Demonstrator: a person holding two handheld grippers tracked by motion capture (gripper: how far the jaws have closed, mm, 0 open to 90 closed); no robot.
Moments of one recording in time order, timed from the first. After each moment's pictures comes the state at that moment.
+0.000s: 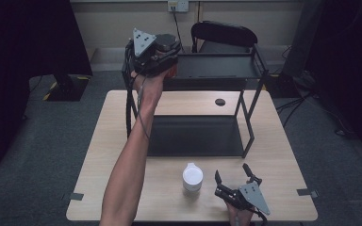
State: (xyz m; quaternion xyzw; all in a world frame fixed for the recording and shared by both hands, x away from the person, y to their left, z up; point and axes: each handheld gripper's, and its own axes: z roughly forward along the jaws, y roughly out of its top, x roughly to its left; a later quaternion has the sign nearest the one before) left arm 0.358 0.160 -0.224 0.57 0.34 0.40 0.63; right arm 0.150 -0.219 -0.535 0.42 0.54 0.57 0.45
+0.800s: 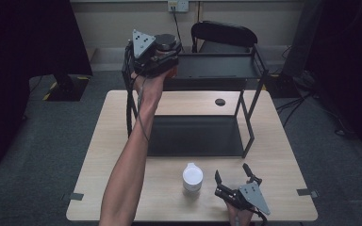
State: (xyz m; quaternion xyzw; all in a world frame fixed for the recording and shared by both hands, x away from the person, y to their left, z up) left arm 0.359 0.161 -0.229 0.57 0.33 0.40 0.64; right arm 0.150 -0.219 -0.535 0.41 0.54 0.57 0.45
